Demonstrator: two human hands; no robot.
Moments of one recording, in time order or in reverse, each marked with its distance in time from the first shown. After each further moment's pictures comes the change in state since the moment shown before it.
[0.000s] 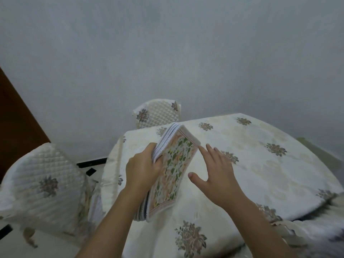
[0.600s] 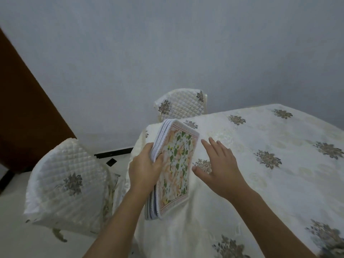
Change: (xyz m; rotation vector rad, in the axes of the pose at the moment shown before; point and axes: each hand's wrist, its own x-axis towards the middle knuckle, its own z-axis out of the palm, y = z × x) left_hand 0.060 -0.127 0.009 -0.177 0.023 -0.253; right_hand 0.114 -0.056 0.096 0.022 -0.091 -0.046
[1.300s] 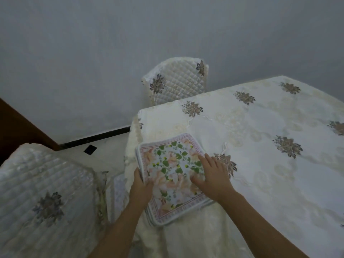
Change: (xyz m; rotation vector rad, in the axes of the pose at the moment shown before) left_hand 0.109 -0.244 0.098 -0.159 -0.498 -0.505; right_hand 0.131 -0.002 0.191 -0.087 -0.336 0.340
